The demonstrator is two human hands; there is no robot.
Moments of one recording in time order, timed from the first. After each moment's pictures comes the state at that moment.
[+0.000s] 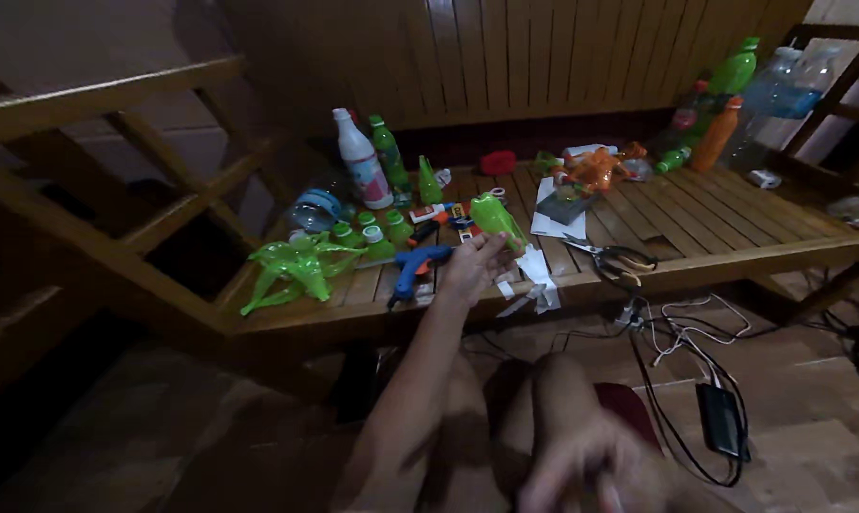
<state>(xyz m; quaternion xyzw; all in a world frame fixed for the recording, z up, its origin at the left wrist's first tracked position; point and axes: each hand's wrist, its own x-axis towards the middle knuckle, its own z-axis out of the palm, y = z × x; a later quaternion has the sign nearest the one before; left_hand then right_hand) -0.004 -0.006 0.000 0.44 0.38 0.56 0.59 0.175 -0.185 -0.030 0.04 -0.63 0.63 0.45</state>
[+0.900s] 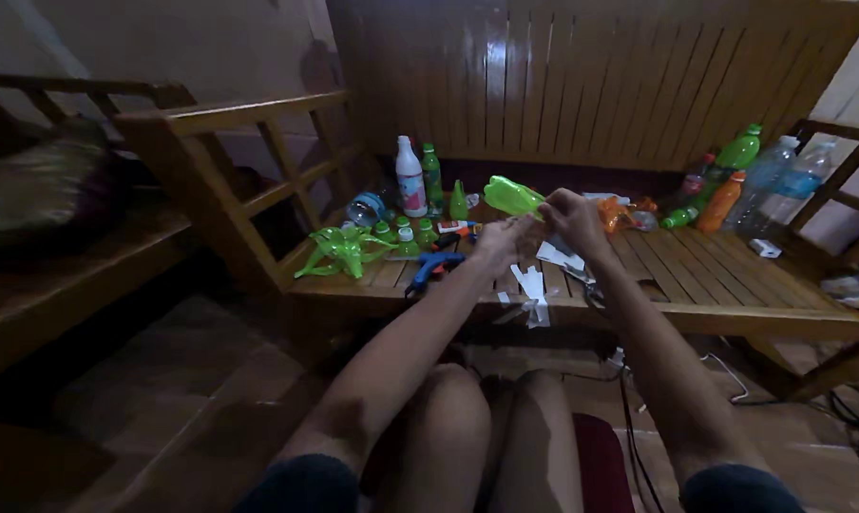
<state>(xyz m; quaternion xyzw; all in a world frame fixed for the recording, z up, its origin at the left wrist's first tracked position) 0.039 -0.019 0.069 0.48 0.46 0.56 0.50 0.193 0.035 0.090 -0.36 -0.81 0.14 0.44</state>
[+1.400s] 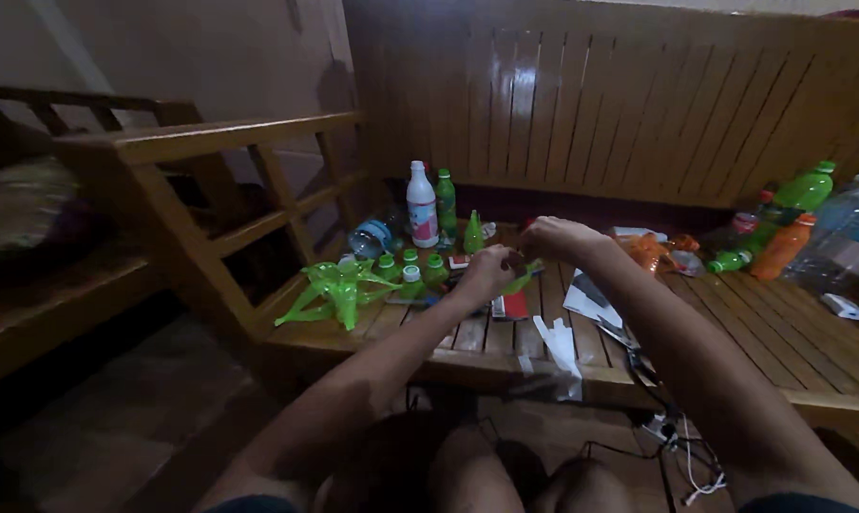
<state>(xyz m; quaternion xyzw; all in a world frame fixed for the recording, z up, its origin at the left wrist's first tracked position) -0.044 0.062 0.056 0.72 0.58 0.36 0.14 0.105 0.117 0.139 -0.30 -0.95 0.01 -0.02</state>
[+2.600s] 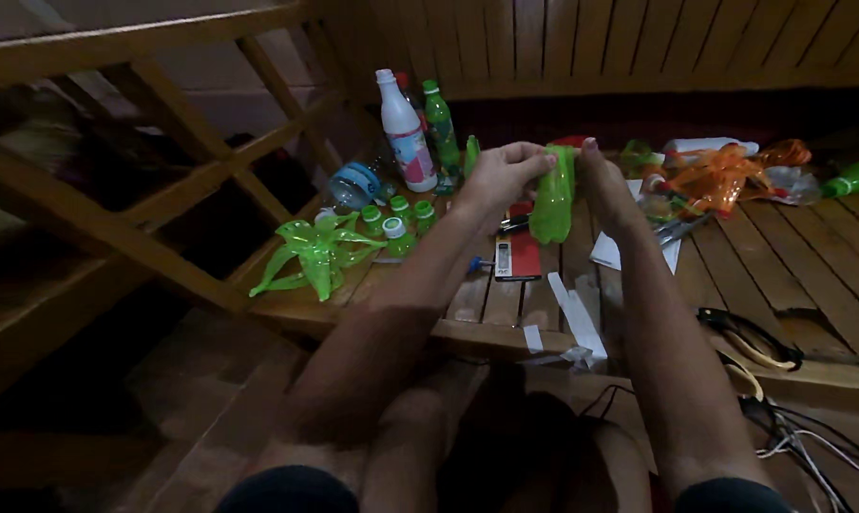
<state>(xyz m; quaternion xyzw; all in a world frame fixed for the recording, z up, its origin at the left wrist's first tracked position) -0.016 0.108 0.072 0.56 0.52 0.53 0.37 0.141 0.201 0.019 -0.22 -0.73 0.45 0.46</state>
